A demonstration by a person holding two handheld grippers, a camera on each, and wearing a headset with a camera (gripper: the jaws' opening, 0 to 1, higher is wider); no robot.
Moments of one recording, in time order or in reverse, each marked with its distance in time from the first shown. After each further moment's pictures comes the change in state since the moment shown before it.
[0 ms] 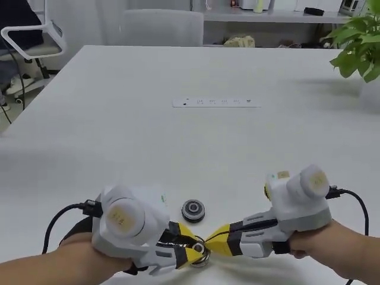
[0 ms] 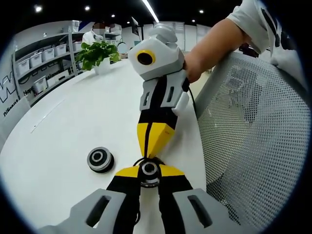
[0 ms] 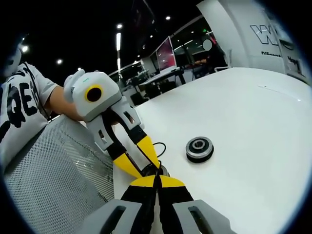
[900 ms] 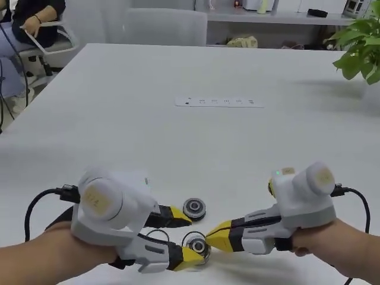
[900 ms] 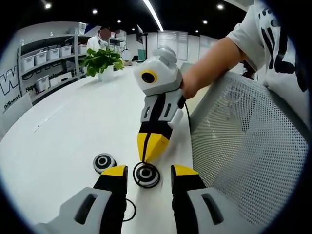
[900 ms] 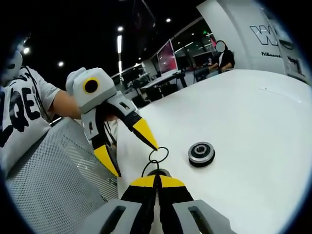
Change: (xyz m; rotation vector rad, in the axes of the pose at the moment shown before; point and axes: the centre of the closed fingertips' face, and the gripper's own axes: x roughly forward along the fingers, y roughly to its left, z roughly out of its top) left arm -0.033 -0.002 0.021 -0.065 -0.084 -0.011; right arm -0.004 0.006 0.010 0.004 -0.027 0.016
